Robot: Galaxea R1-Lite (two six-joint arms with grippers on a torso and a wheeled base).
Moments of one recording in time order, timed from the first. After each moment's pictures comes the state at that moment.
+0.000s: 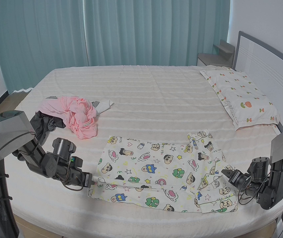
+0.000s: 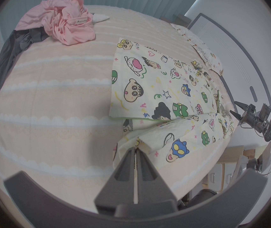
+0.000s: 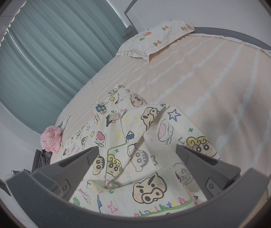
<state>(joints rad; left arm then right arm) -0.16 2.21 -0.82 -0.30 -0.33 -0.06 0.13 2.30 -0.13 -1.55 -0.07 0.74</state>
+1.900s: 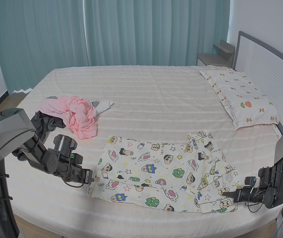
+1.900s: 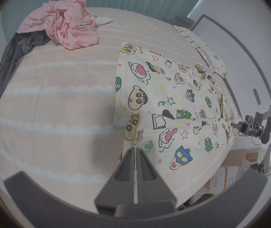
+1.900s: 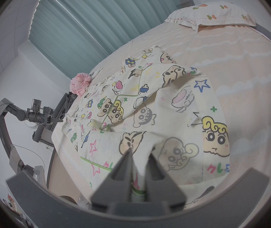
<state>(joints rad) -0.16 2.22 -0.87 -0.28 -0.29 -0.07 -0.15 2.49 -0.10 -1.55 0.60 0.10</state>
